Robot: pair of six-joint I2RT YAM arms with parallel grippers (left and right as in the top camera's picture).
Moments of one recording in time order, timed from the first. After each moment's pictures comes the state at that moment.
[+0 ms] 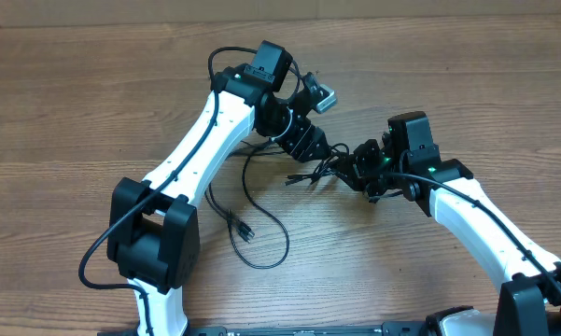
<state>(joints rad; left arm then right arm) -0.44 2.00 1.72 -1.00 0.67 0.32 0.26 1.49 0.87 -0.36 -0.58 1.29</state>
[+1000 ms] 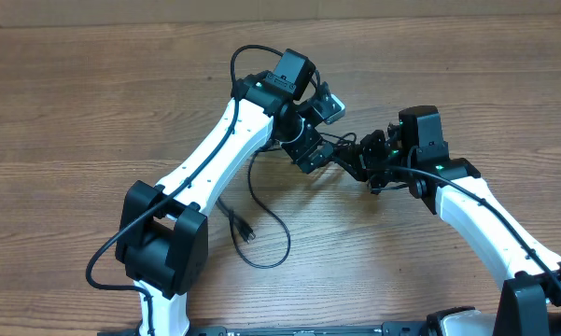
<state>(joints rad) -0.52 2.00 1.72 -0.97 0.30 0.35 0.21 1.49 0.87 -0.27 -0.65 1.32</state>
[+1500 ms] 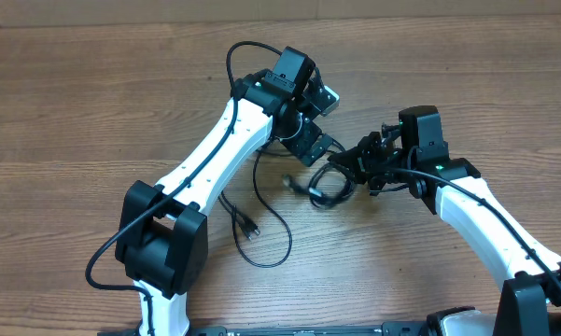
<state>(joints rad) -0.52 2.00 1.72 -0.93 0.22 0.25 0.21 1.49 0.87 -0.27 -0.75 1.28</state>
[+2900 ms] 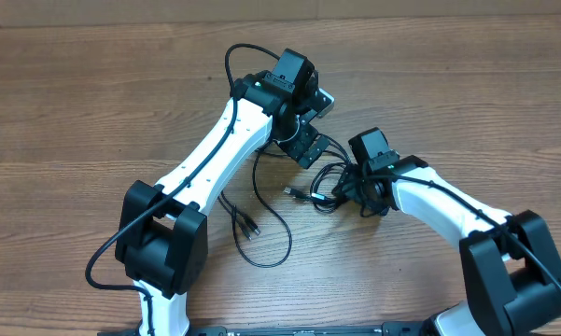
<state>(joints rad) -0.52 2.00 1.72 -0.98 0.18 0.21 0.40 1.70 0.90 -0.52 -0.01 0.84</state>
